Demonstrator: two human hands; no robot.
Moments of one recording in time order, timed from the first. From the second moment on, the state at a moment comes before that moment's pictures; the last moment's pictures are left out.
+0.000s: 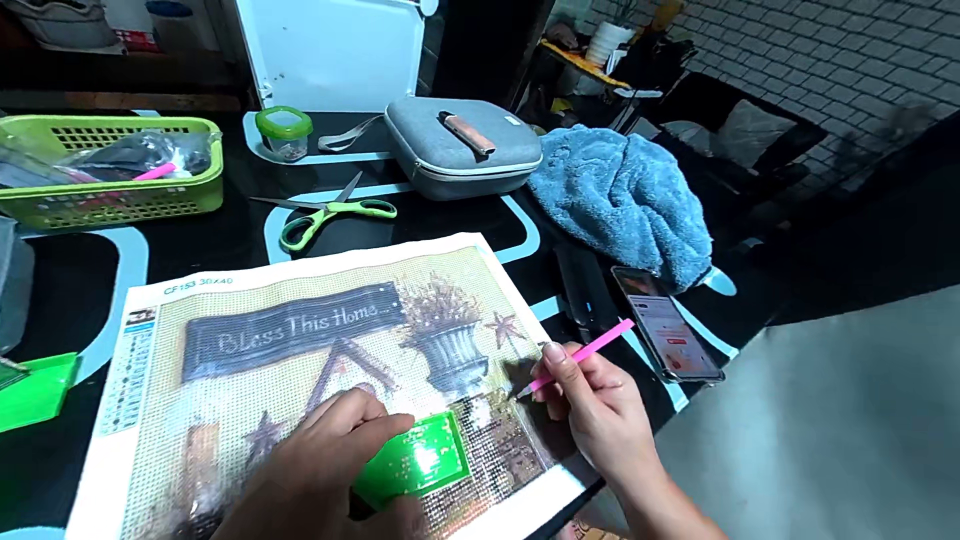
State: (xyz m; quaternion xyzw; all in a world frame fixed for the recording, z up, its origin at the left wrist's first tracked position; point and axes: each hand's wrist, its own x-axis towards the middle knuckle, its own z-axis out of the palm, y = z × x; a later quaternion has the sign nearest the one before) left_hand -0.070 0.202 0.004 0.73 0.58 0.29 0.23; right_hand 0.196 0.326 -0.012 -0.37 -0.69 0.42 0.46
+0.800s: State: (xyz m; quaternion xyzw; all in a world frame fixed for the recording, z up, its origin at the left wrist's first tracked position) left_hand -0.072 0.202 0.012 0.72 0.58 0.27 0.27; right_hand 0.197 0.323 -0.019 -0.34 -0.75 0.36 0.43
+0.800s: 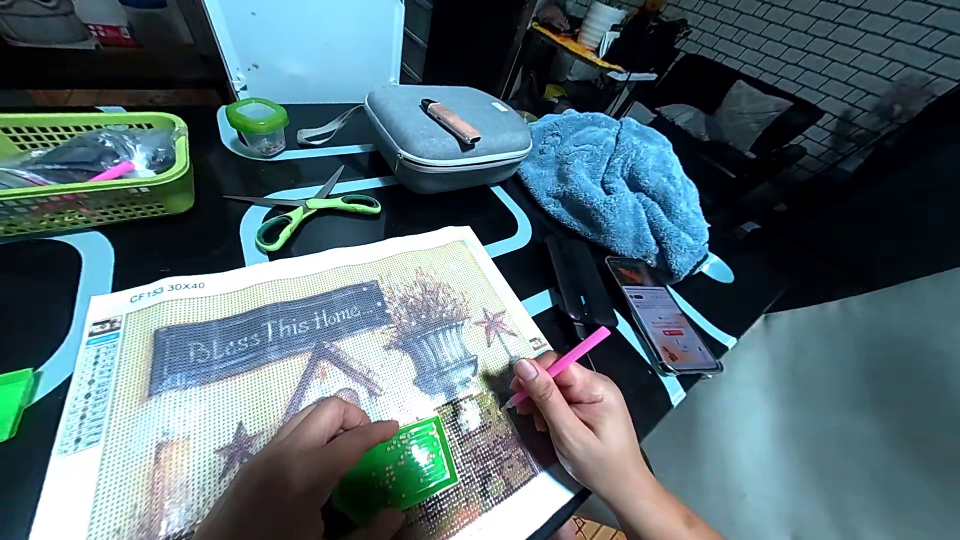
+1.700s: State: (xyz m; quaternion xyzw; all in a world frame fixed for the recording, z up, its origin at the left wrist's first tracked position) left_hand -0.075 0.192 0.009 0.76 0.58 0.25 0.17; right_hand 0.210 0.317 -0.013 -0.30 -0.70 0.44 0.47
